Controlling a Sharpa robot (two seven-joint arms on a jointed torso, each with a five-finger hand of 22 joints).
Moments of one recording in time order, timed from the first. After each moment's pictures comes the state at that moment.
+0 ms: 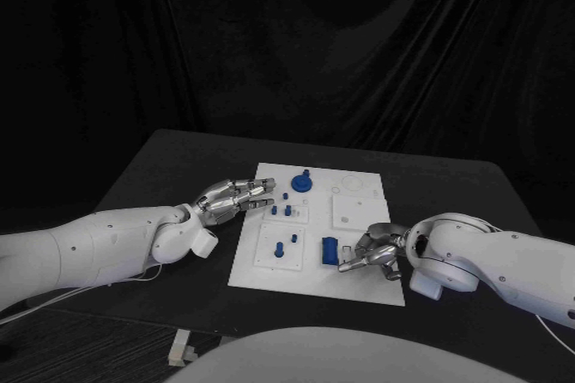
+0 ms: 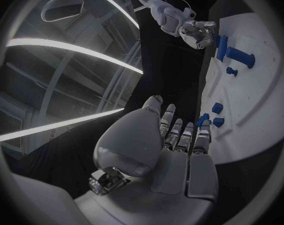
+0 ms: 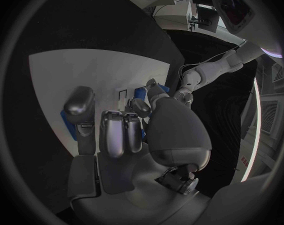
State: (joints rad) left arm 0.95 -0.88 -0.21 1.19 -0.11 0.36 0.65; left_hand 1.50 0.24 -0.12 0.22 0.52 0.53 0.13 0.18 0.06 0.11 0.11 0.26 0.04 0.08 0.16 0.12 0.03 0.17 0.11 0.28 0.05 0.12; right arm 1.11 -0.72 -0.21 1.53 -0.85 0.04 -0.40; right_hand 1.09 -0.11 0.08 0.09 0.05 1.08 -0.03 1.21 1.31 1.46 -0.09 1.57 1.31 1.47 -0.14 1.51 1.31 0.11 1.44 -0.02 0.93 1.31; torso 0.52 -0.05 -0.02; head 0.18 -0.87
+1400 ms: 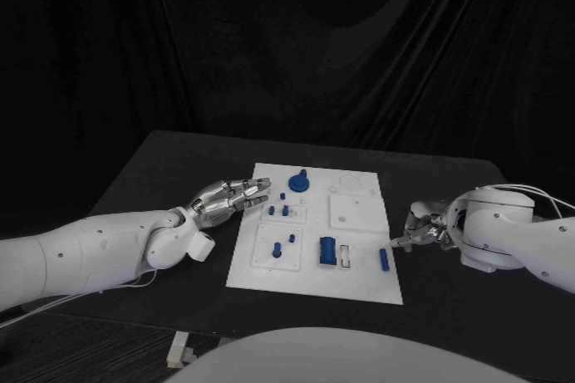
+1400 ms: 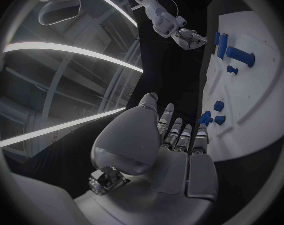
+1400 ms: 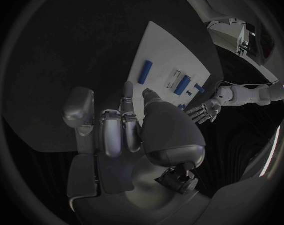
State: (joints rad) left arm 0.95 -0.91 -0.21 1.25 -0.12 0.28 0.67; left_hand 1.45 0.19 -0.17 0.29 0.49 0.52 0.10 0.18 0.06 0.10 0.08 0.26 0.04 0.03 0.07 0.06 0.02 0.17 0.03 0.18 0.01 0.04; right arm 1.21 -0.85 -0.21 1.56 -1.26 0.15 -0.58; right_hand 1.11 0.05 -0.06 0.24 0.34 1.08 0.02 0.33 0.56 1.47 -0.04 1.57 1.31 1.47 -0.10 1.51 1.31 0.11 1.45 0.01 0.97 1.31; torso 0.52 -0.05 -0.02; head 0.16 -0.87
